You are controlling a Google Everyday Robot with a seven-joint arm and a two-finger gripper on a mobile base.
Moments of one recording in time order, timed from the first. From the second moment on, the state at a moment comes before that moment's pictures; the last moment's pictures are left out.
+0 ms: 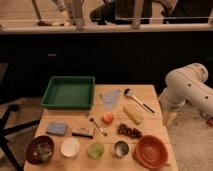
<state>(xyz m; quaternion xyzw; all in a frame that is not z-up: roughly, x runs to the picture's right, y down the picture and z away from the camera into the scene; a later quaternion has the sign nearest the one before) 0.286 0.112 0.683 -0.28 0.02 0.02 0.96</state>
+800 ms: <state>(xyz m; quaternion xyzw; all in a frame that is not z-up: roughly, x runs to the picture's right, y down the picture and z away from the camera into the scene) 0.285 0.112 0.685 -0.28 0.02 0.03 0.96</state>
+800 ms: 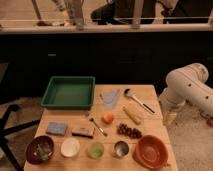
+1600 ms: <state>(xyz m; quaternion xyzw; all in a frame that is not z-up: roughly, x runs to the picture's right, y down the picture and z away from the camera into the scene) 0.201 0.105 0.709 -0.27 0.02 0.05 0.96</state>
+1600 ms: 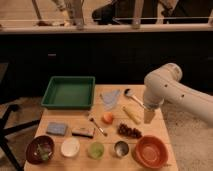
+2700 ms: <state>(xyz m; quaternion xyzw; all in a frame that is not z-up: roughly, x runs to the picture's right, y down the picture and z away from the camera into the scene) 0.101 0.105 0.721 -0.29 -0.04 0.00 0.96</state>
